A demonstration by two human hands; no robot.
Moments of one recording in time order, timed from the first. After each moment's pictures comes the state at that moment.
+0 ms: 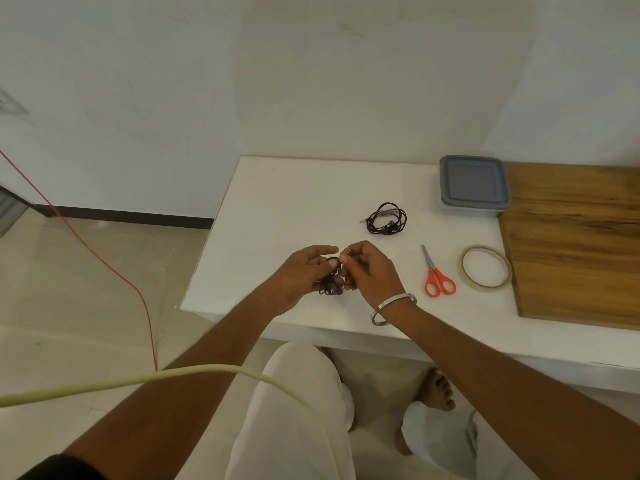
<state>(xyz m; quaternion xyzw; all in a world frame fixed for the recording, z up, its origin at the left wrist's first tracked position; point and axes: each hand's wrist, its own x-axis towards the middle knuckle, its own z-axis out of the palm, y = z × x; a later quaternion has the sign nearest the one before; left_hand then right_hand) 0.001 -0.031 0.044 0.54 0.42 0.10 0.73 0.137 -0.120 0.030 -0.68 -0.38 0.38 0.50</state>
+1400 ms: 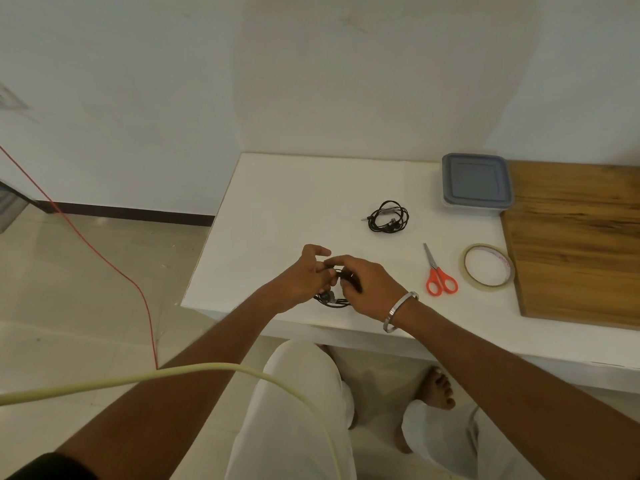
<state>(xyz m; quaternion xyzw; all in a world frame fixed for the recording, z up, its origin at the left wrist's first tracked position) 0.000 -0.038 0.049 0.63 0.42 0.02 0.65 0.142 -0.126 0.019 -0.66 -0.60 0.31 0.31</state>
